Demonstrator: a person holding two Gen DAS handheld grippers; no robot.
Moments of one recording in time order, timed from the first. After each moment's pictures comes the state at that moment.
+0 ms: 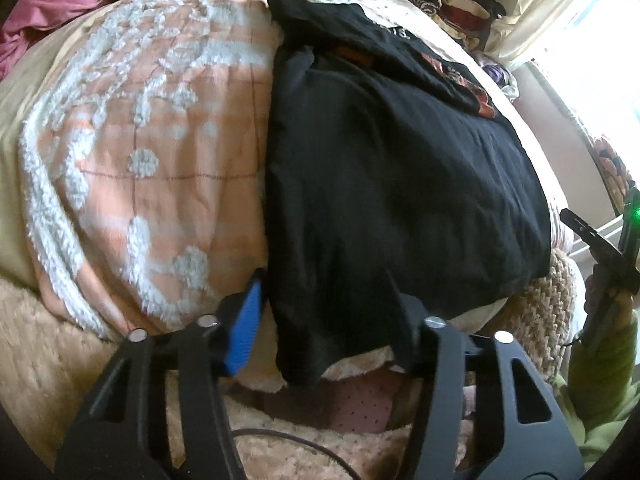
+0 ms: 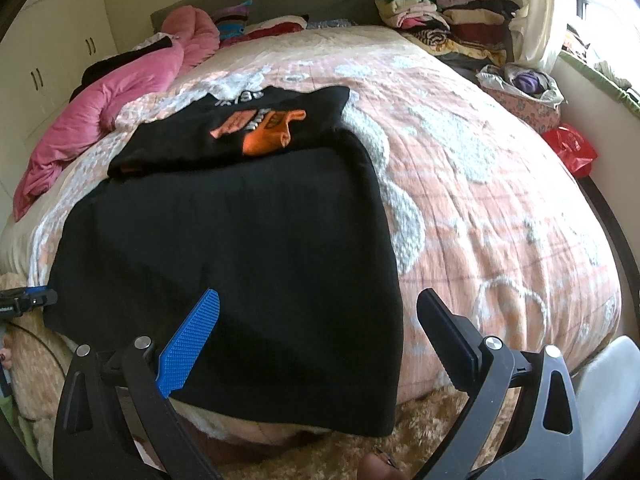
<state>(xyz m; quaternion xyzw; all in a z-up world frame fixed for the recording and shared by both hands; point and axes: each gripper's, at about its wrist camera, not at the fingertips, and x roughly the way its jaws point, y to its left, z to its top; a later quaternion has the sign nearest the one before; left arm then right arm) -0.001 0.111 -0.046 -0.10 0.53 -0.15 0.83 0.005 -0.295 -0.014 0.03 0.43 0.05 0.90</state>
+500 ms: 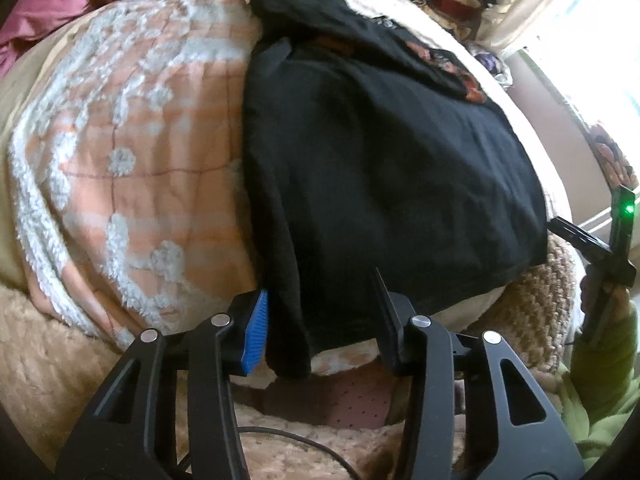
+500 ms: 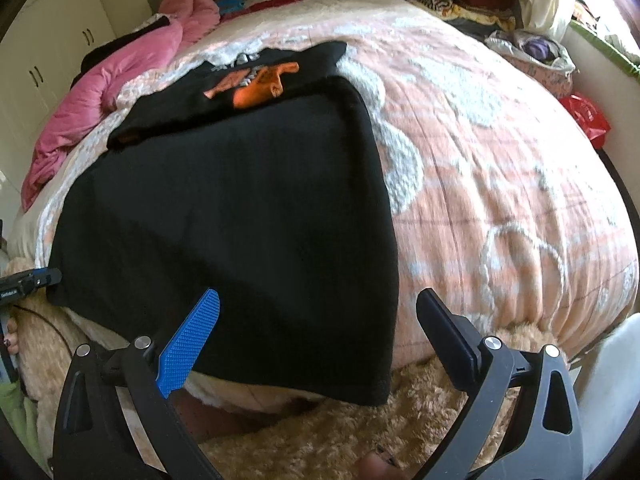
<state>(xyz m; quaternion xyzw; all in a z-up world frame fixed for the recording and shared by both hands) -0.002 0.098 -0.048 -0.08 0.54 -0.16 0.83 -0.003 -0.311 -0.039 0.05 0.48 0.08 0.87</state>
